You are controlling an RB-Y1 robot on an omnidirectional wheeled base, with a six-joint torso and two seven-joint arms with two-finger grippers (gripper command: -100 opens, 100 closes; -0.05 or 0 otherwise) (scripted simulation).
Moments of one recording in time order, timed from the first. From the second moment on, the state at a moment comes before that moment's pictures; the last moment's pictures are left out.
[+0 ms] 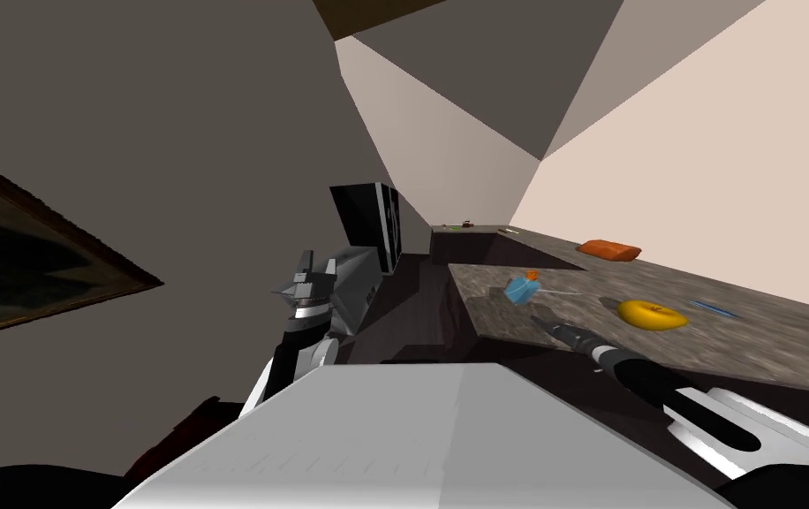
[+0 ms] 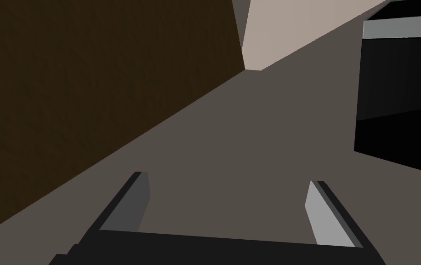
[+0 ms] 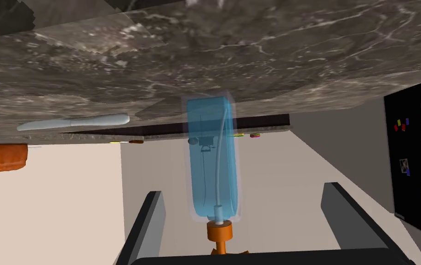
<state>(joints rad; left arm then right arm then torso) 0.49 0.05 0.02 -2.37 -0.02 -0.44 0.03 0.85 -1.03 -0.26 -1.73 0.12 0.01 0.27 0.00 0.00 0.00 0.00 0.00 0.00</state>
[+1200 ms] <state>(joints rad) 0.49 0.05 0.02 -2.37 -0.02 -0.44 0.03 0.86 -1.26 -0.28 -1.67 0.23 0.01 0.16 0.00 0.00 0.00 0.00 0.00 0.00</state>
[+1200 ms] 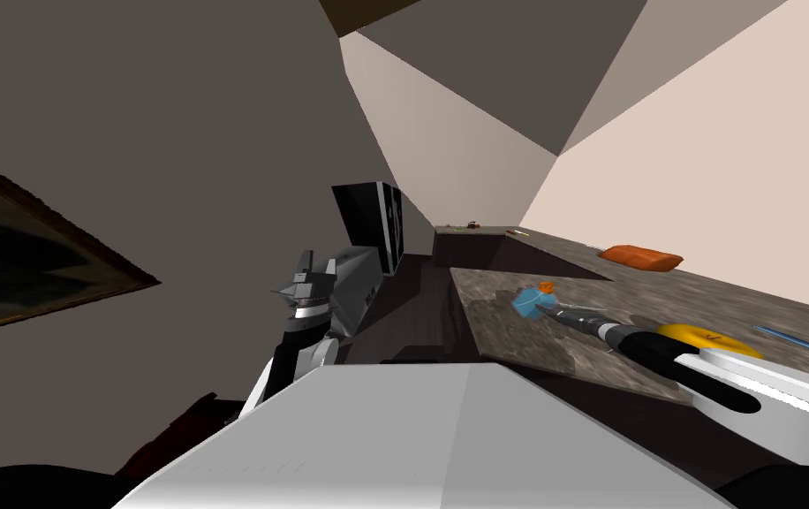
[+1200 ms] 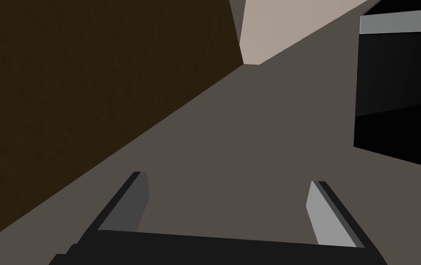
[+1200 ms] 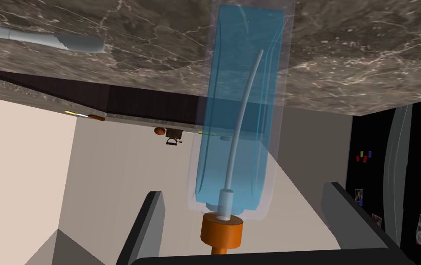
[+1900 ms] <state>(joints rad) 0.49 0.05 0.02 -2.37 -0.02 -0.44 0.03 0.85 -1.25 -0.29 -1.65 0.23 0.00 0.18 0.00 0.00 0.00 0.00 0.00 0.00</state>
